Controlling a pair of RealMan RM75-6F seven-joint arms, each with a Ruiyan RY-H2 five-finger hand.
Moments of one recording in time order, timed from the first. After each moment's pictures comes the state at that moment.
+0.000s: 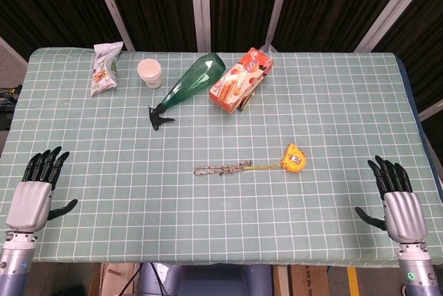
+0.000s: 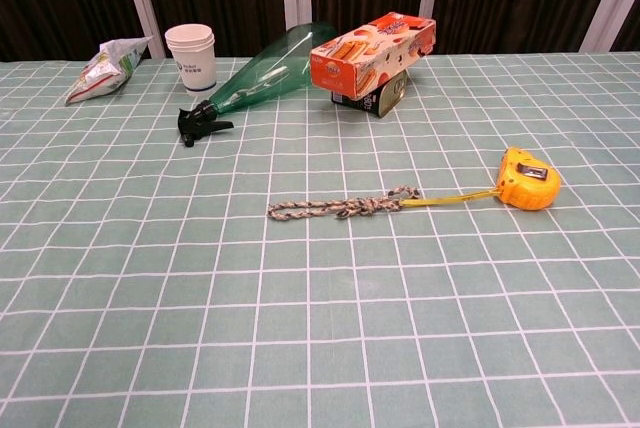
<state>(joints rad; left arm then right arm) -0.12 -1.25 -0.06 -1.68 1.55 1.53 0.22 0.09 -1.20 0.07 -1.59 -1.55 1.53 0.02</state>
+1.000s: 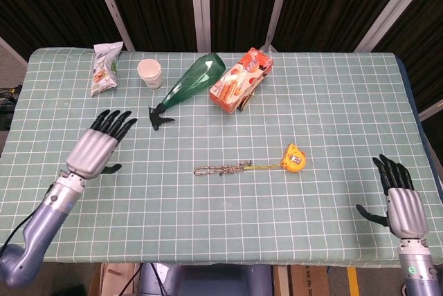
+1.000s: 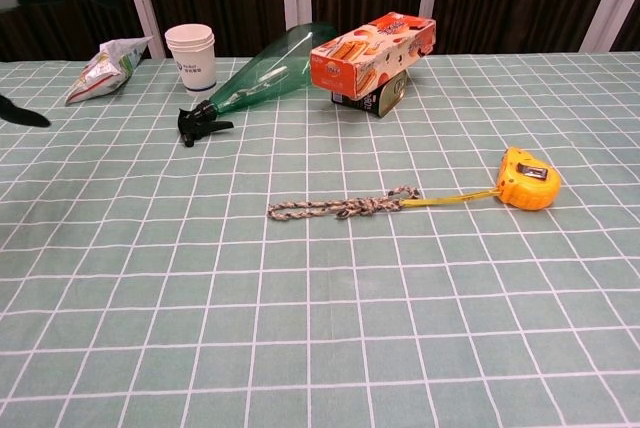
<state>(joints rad) -0.54 -1.16 -0.24 -1.81 1.30 1.03 0.48 0.10 -1.18 0.09 -1.63 -1.46 1.46 0.08</state>
